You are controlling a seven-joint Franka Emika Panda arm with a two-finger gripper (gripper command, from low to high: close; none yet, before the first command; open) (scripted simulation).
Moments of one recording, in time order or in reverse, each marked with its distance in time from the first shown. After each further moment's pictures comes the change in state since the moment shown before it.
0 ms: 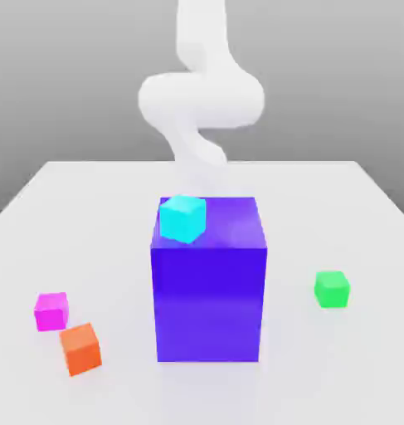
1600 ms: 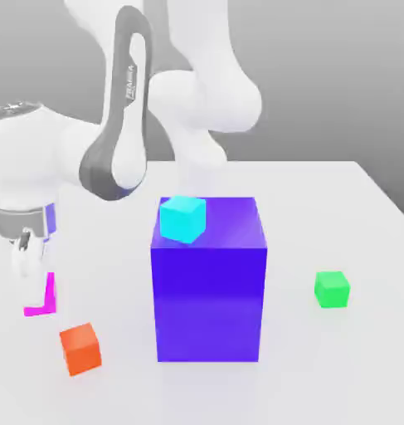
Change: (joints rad) arm -0.404 0.770 -0.016 -0.290 0.110 0.481 0.503
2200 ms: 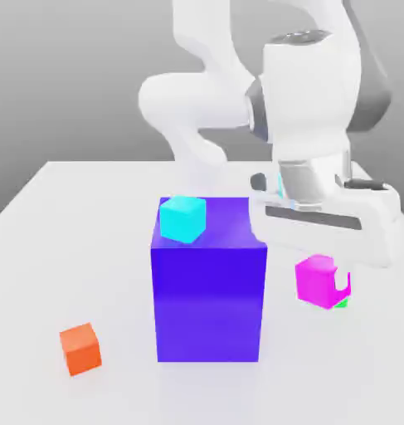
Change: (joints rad) arm 0.558 -0.238 0.420 -0.052 0.270 -0.116 0.494
